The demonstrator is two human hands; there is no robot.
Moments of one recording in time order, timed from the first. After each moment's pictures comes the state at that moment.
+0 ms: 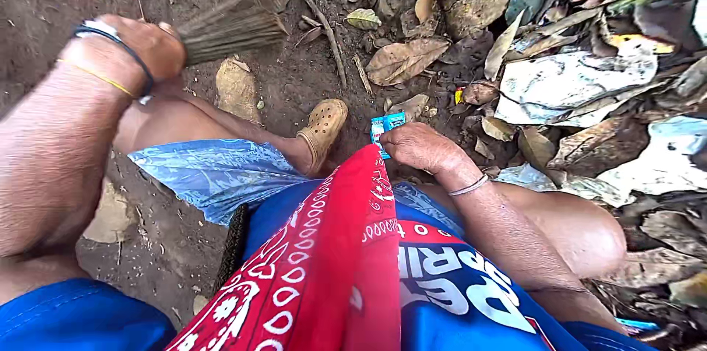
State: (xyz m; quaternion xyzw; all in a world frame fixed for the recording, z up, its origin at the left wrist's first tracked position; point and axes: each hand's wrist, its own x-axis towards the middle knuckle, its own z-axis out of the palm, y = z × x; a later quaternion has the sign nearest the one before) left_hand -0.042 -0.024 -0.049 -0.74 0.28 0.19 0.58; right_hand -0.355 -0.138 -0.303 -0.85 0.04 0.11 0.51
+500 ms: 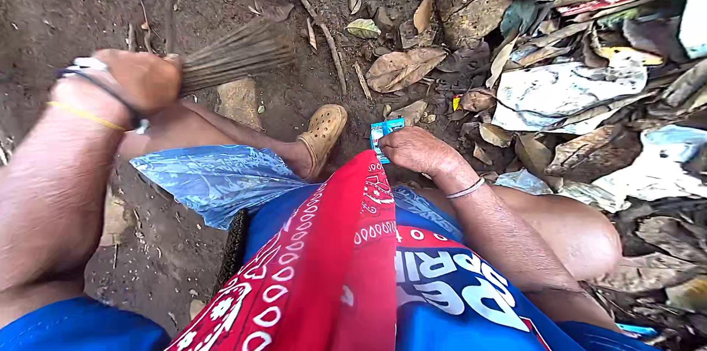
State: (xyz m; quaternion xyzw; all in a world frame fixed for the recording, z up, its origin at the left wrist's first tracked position) left_hand -0.051 0.005 -0.029 -0.77 0.30 0.21 0.52; right_hand -0.352 -0.139 -0.305 -0.85 0.05 0.12 0.51
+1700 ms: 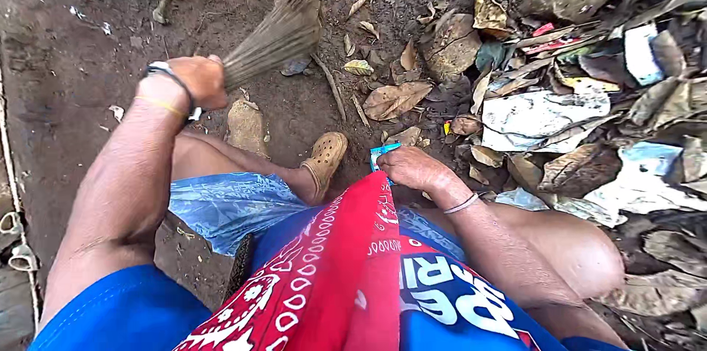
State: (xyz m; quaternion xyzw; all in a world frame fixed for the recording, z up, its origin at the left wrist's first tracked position) left_hand -0.042 -0.051 -0.049 -0.83 0.29 0.20 0.43; right_hand -0.339 -0.147 -0.289 -0.84 0.06 0.19 0.51
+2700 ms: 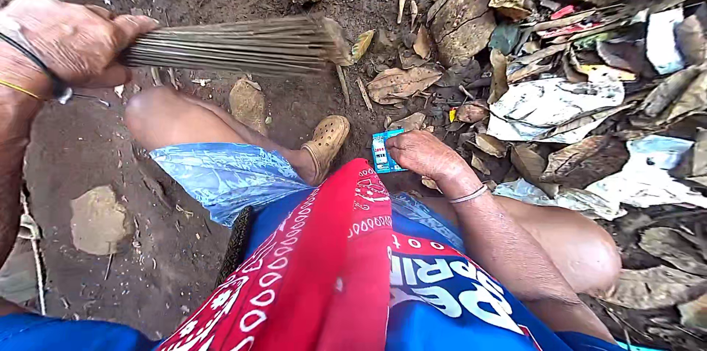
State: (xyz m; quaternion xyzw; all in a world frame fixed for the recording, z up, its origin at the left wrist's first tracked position) left_hand 0.036 0.032 0.043 -0.74 0.46 0.13 0.47; right_hand -0.357 -0.145 -0.294 -0.85 0.10 0.11 0.51
